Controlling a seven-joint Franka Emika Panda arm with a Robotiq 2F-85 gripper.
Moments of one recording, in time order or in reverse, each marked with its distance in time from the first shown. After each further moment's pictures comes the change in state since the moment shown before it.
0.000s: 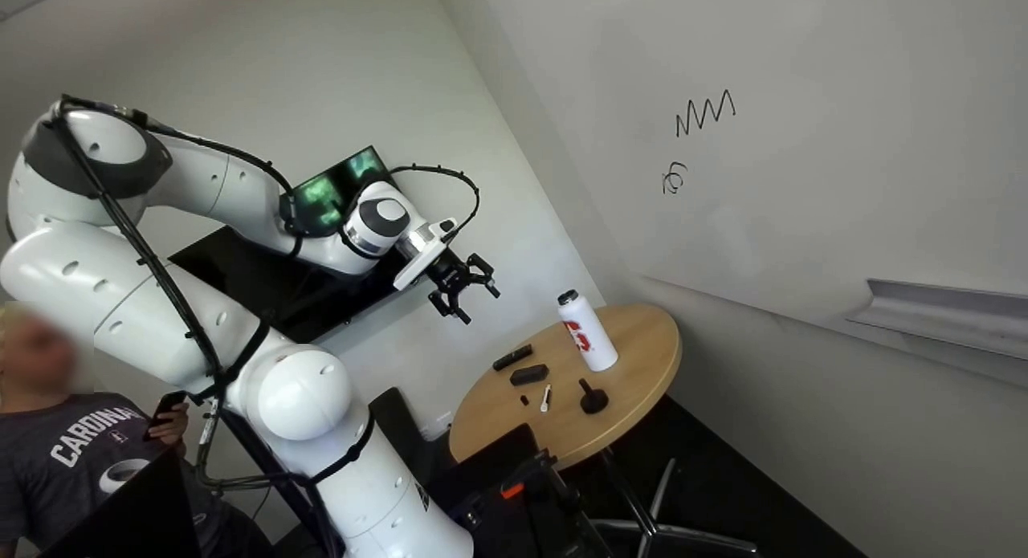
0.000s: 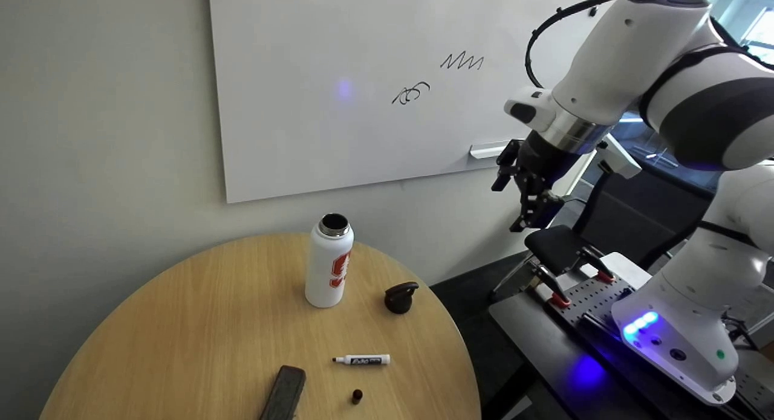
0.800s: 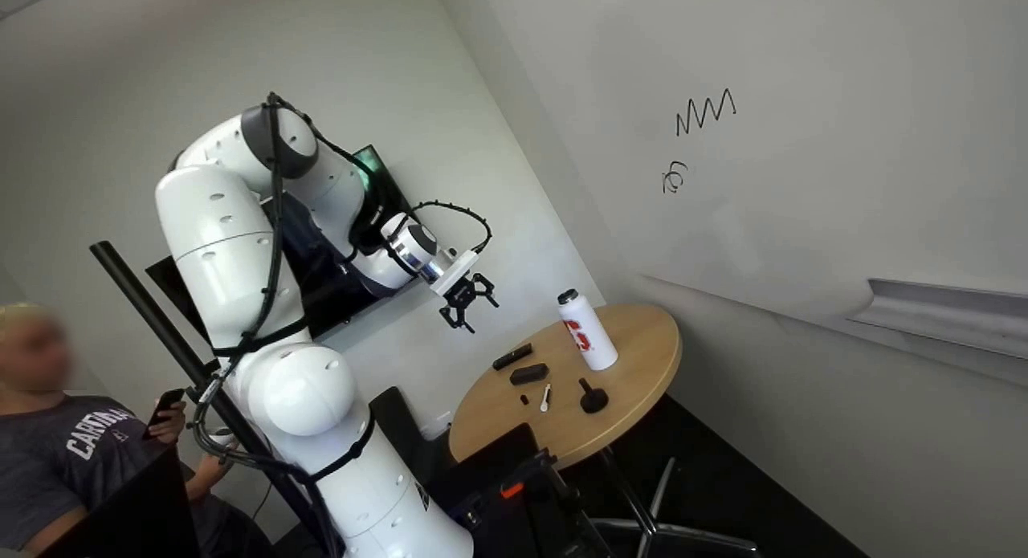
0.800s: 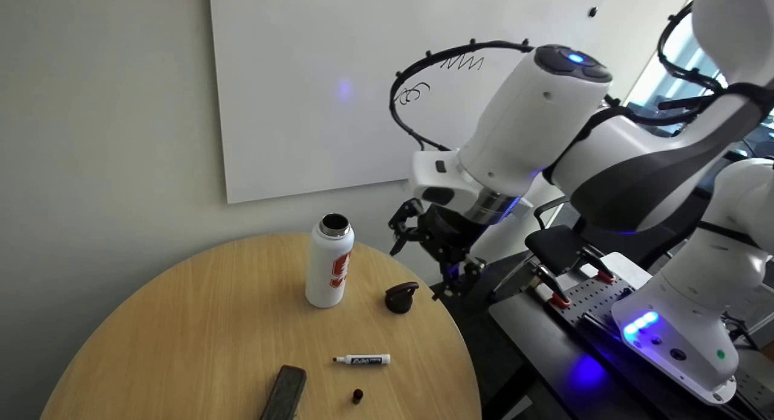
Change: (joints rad) arm 0.057 0.578 0.093 0.353 -0.351 0.242 -0.197
